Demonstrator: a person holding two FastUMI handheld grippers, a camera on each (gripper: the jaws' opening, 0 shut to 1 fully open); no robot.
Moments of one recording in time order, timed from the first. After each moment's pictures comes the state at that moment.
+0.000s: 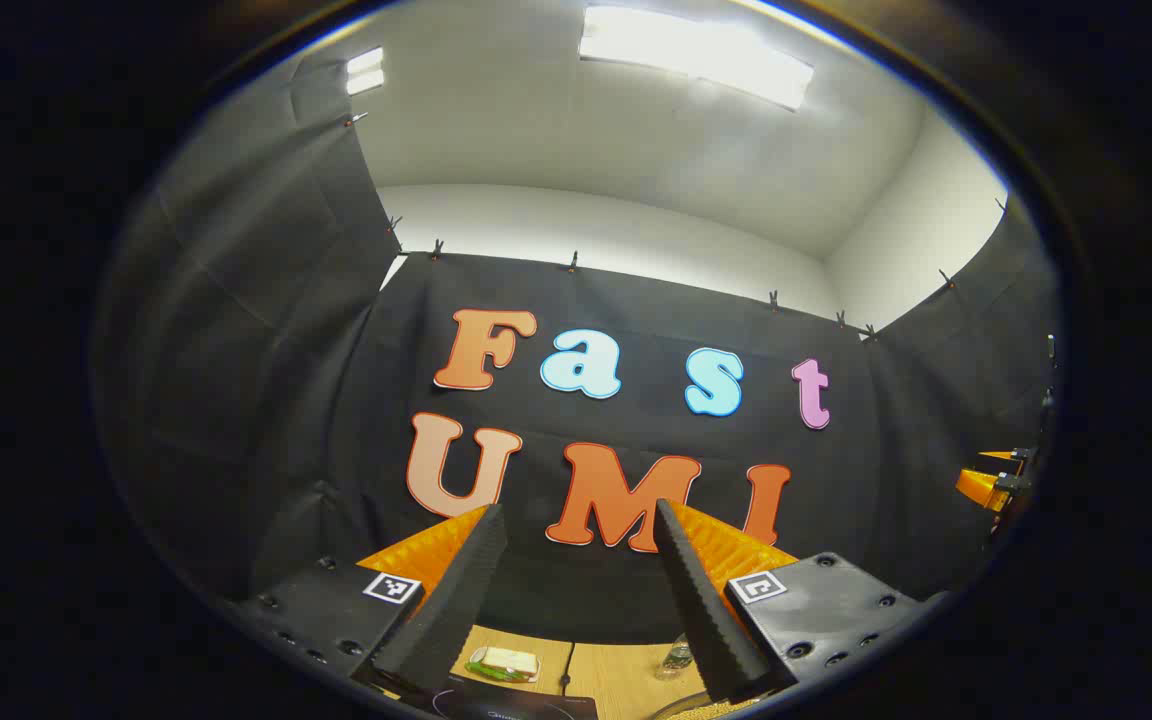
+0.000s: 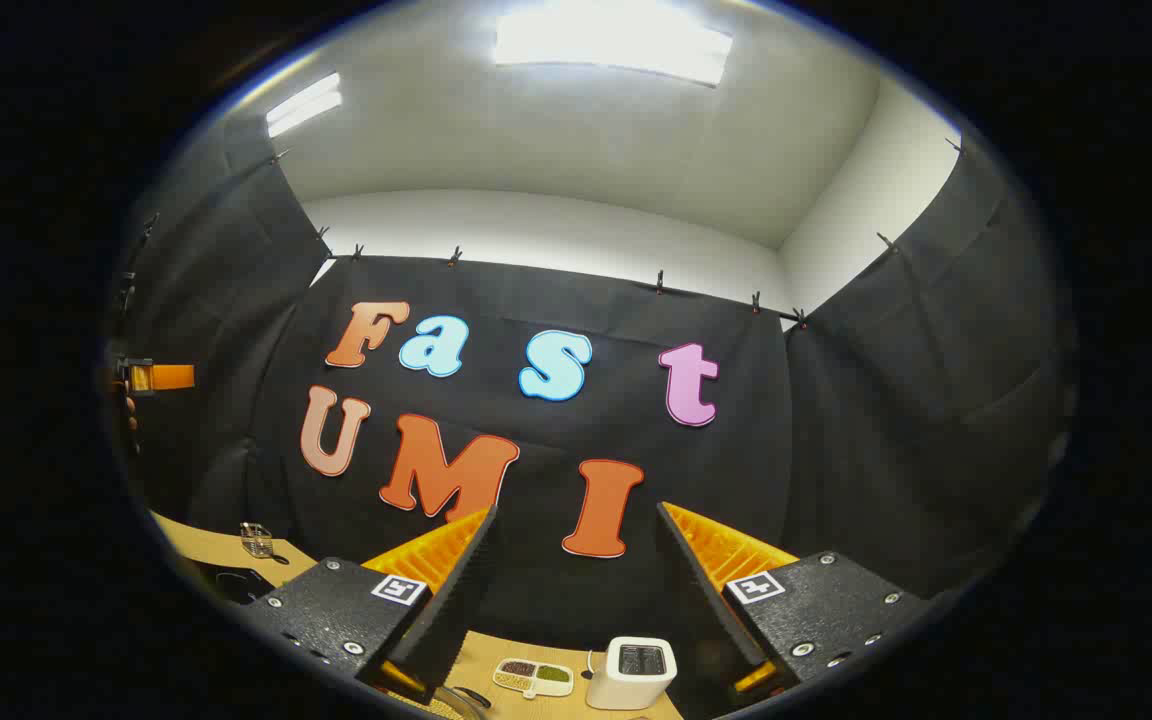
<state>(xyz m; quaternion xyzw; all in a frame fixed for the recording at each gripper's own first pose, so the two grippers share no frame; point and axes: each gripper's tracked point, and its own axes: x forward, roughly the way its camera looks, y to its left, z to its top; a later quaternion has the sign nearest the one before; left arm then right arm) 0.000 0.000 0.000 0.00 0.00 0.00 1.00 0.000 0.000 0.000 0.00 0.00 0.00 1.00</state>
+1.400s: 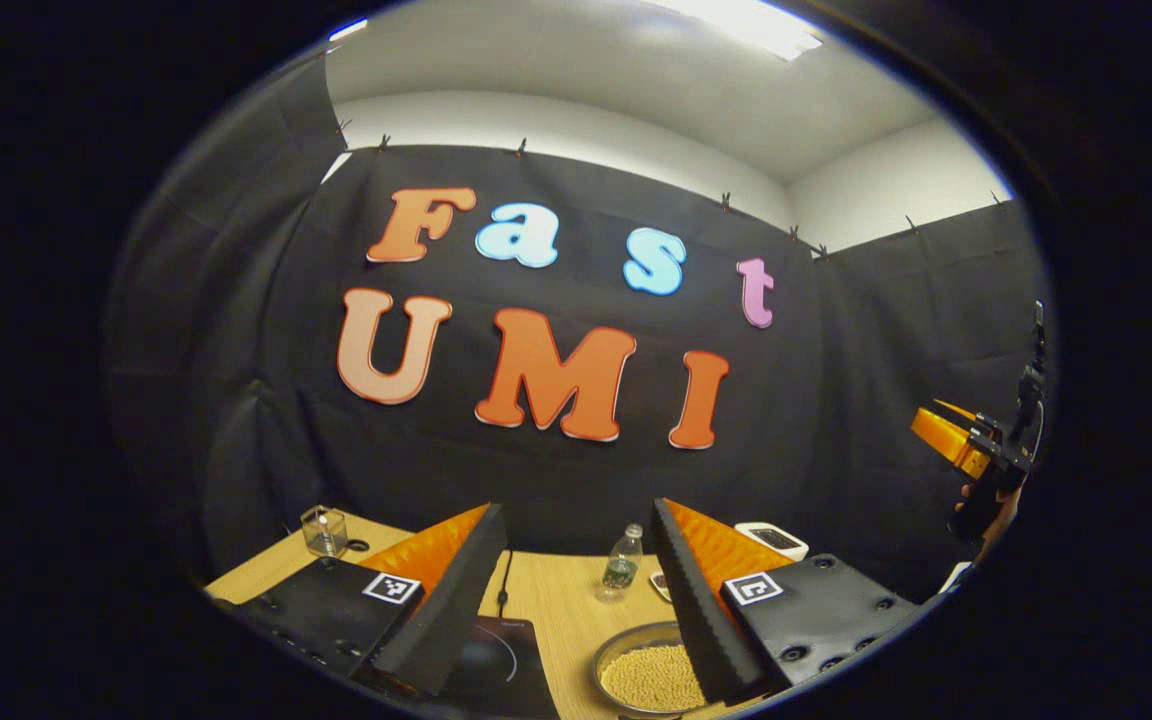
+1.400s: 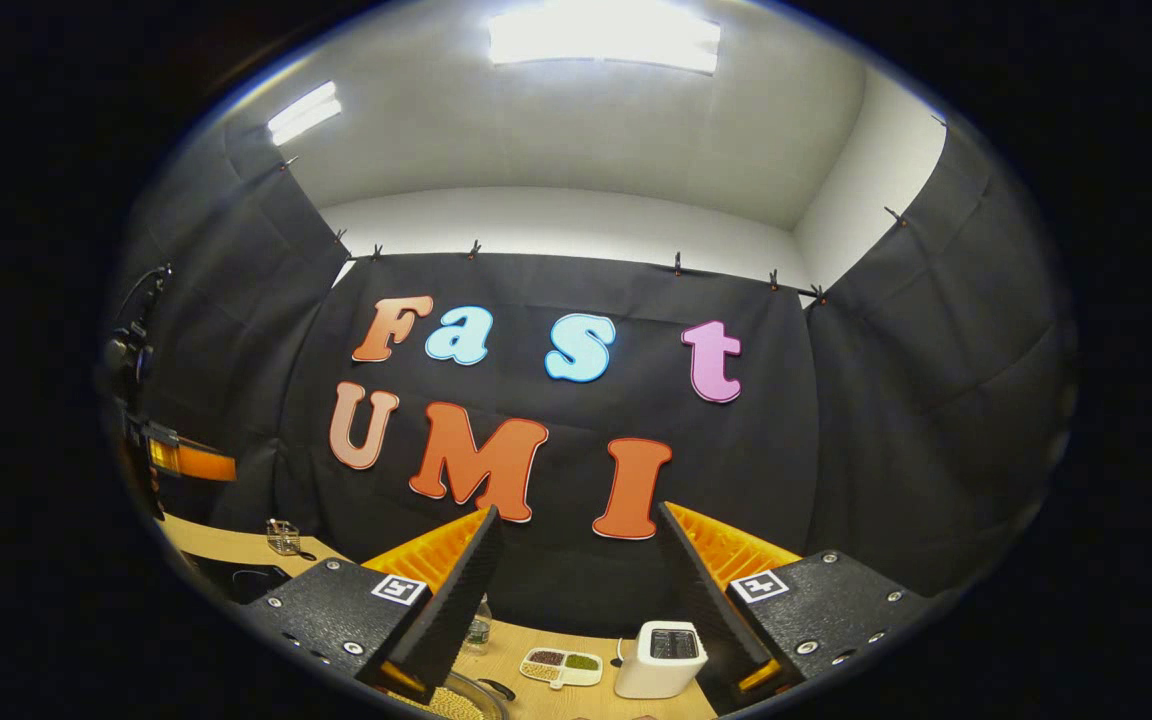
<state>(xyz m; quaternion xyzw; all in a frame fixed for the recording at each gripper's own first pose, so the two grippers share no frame) -0.035 -0.066 -0.152 -0.02 0.21 -0.08 0.97 -0.025 0.019 -0.043 0.02 0.02 0.04 1.00</state>
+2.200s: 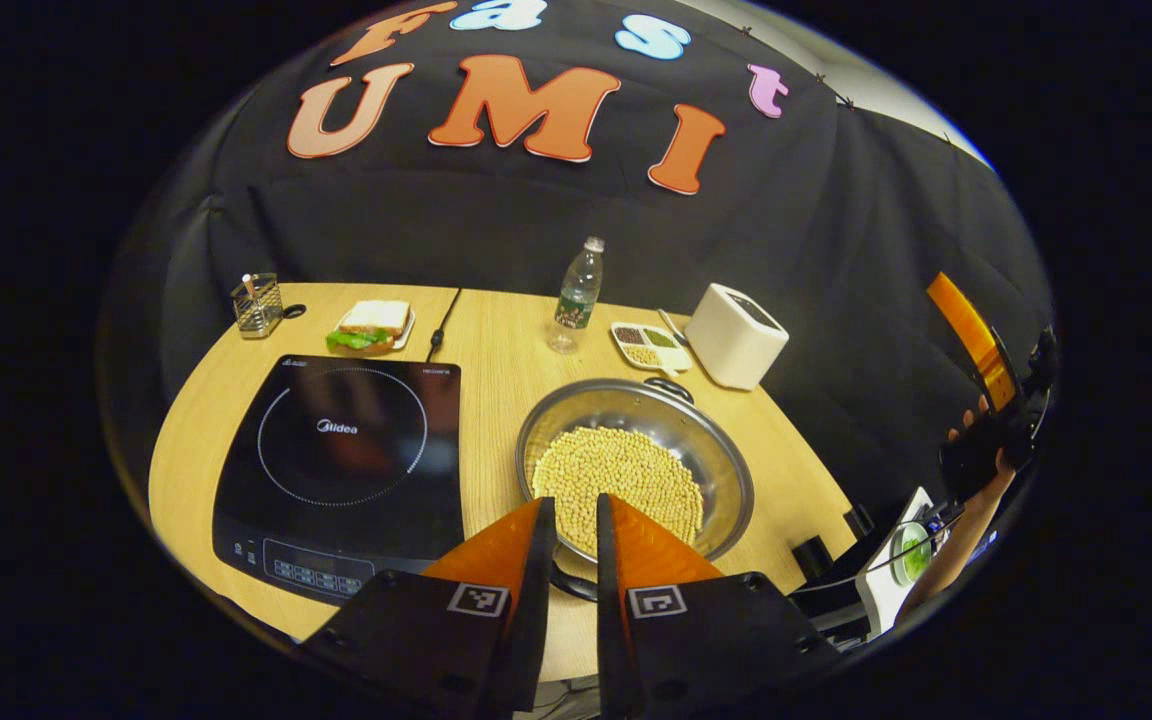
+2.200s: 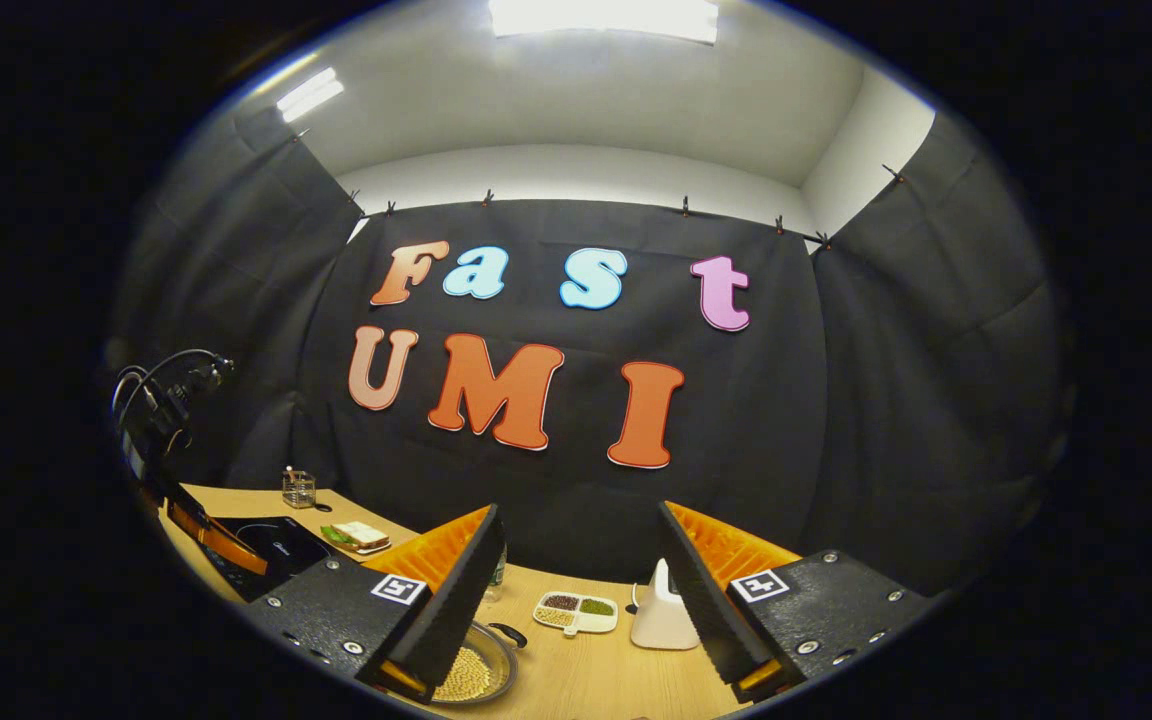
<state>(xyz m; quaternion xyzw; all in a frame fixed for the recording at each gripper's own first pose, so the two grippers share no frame) -0.188 -0.128 -0.335 -0.04 0.54 -0.11 0.83 -0.078 0.033 -0.141 0.02 0.08 0.05 0.99</state>
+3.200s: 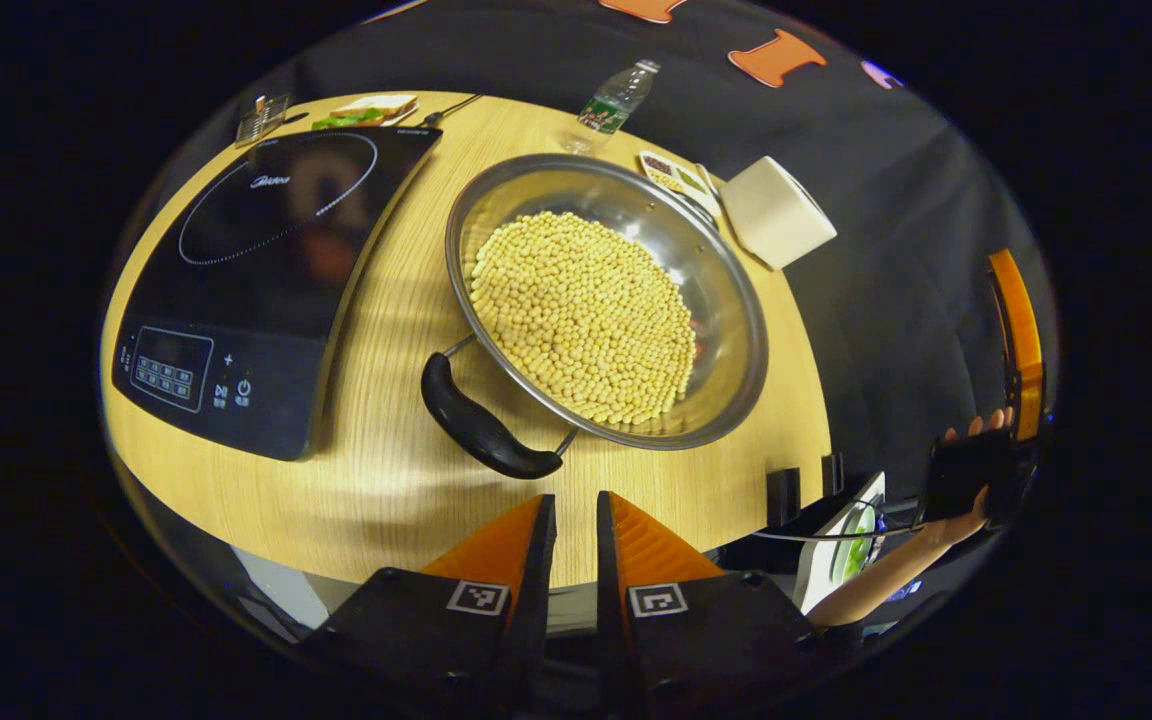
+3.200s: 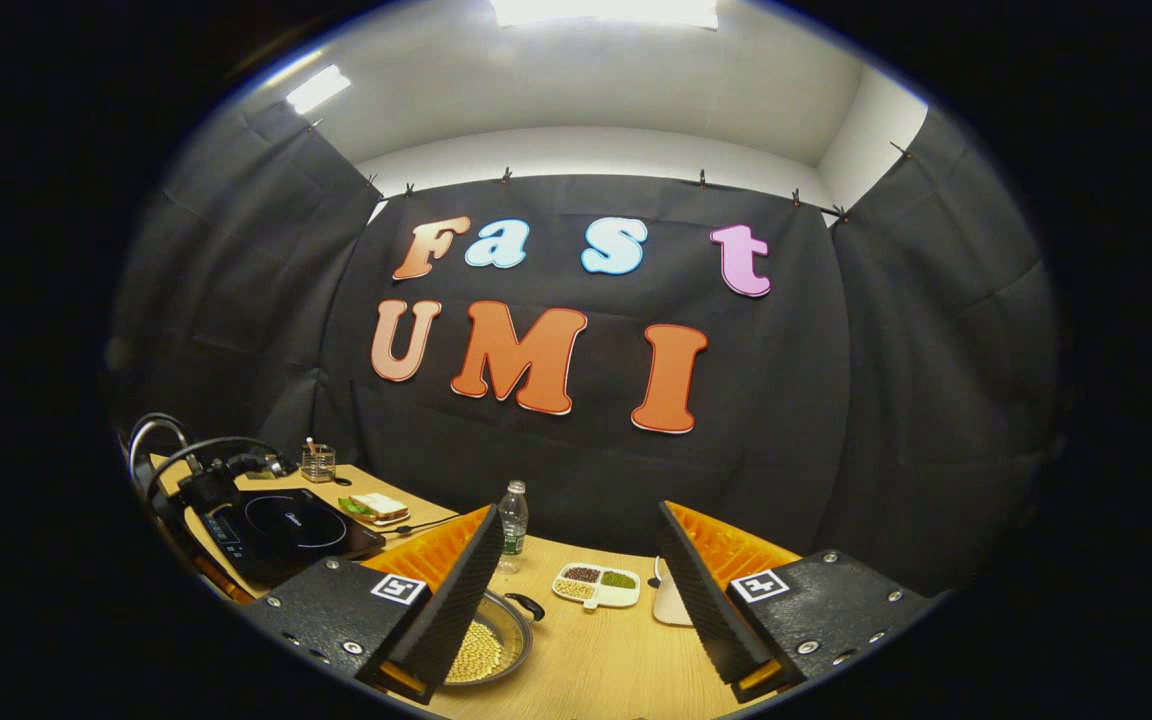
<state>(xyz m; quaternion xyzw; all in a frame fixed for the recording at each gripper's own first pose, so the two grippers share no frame) -0.311 -0.181 -0.424 -0.13 0.73 -0.04 0.66 -0.098 0.055 -0.205 0.04 0.12 0.09 0.99</state>
